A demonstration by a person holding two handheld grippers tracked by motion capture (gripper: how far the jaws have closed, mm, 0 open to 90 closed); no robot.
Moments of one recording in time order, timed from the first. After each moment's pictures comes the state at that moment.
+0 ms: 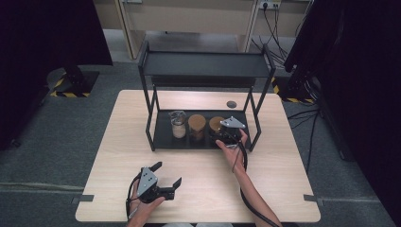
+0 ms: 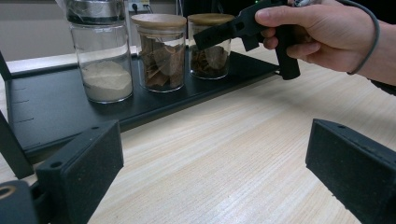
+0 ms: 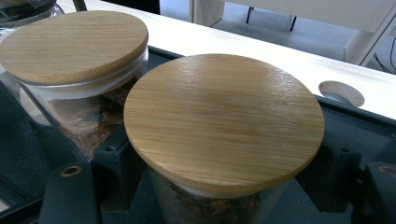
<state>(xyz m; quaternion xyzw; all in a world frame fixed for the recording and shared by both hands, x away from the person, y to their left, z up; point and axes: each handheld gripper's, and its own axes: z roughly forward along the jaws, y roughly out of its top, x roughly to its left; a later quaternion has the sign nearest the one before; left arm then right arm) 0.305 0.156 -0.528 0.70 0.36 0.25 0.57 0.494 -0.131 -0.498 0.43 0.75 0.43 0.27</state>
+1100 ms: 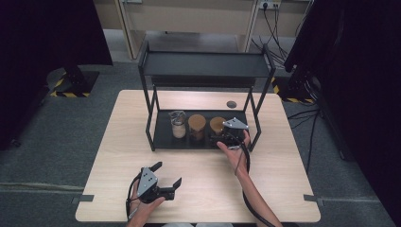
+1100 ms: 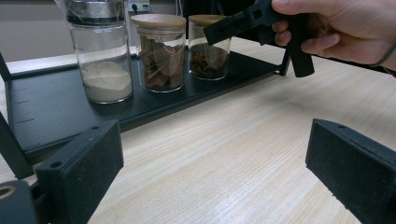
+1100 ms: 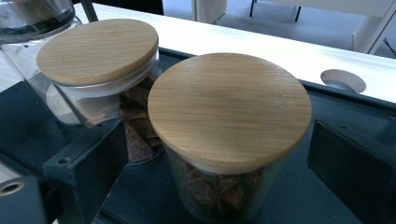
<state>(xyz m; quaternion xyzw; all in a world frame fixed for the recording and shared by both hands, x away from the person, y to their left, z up) 0.305 0.155 -0.528 0.70 0.36 0.25 0.57 0.480 -0.137 -0.489 0.45 0.74 0.44 0.25</state>
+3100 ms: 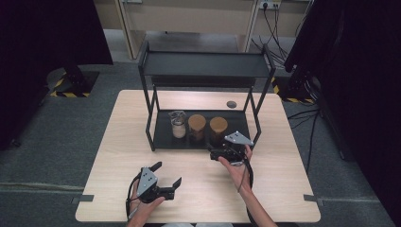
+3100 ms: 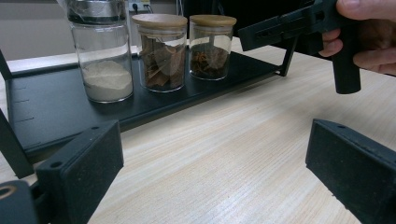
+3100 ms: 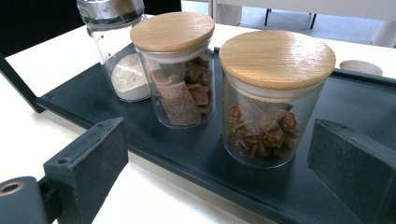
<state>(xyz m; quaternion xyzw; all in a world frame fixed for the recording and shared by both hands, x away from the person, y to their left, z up) 0.305 0.156 -0.528 0.70 0.36 0.25 0.57 0.424 -0.140 -0.489 0.43 0.73 0.47 0.23</state>
